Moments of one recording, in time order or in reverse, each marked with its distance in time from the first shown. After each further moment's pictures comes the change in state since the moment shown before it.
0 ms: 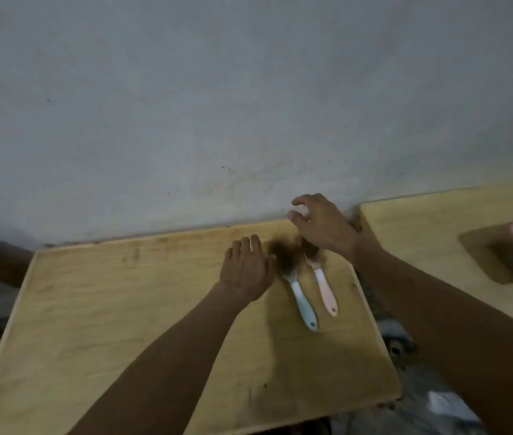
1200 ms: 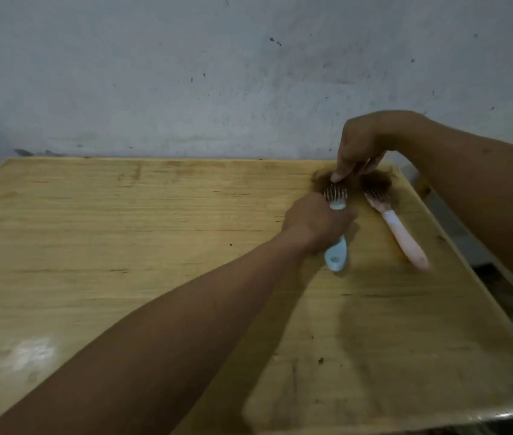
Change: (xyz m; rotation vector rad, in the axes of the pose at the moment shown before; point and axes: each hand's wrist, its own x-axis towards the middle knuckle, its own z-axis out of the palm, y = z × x) left_hand 0.021 0.002 0.117 -0.841 0.034 -0.069; right_hand 0.072 0.016 0.078 -0.393 -0.326 0.186
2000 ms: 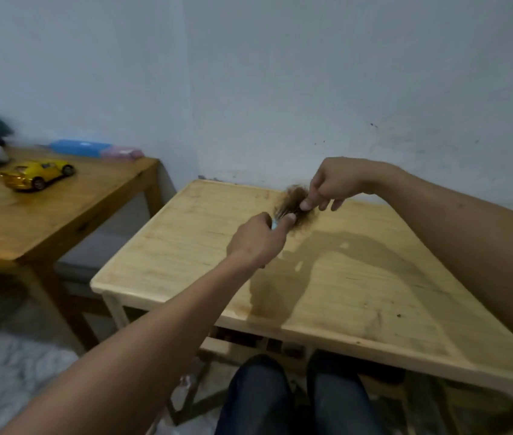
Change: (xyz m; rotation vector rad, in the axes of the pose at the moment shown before) left_hand -0.220 -0.105 -0.156 0.076 0.507 -0.072; right_hand -0.172 -0.182 0.083 0.032 0.130 -0.596
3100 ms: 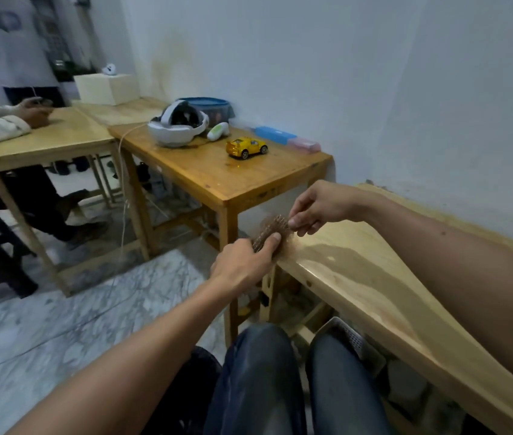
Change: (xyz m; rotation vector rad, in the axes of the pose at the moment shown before) left_hand -0.139 -0.169 -0.140 0.059 0.436 -0.418; right_hand 0.066 -0.228 0.160 0.140 -0.435 -0.603
